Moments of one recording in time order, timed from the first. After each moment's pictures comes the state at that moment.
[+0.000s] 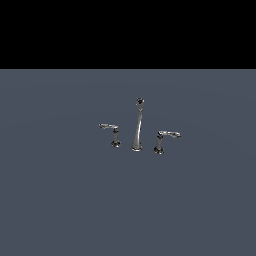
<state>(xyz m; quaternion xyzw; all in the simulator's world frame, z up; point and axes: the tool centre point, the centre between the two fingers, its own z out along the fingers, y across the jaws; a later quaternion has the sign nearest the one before) -0.257 0.009 0.501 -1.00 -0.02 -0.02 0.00</state>
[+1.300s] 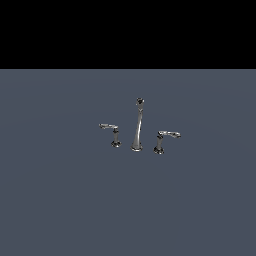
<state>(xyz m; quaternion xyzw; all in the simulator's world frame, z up) -0.225 0.013 0.500 -1.00 0.04 -0.02 0.03</state>
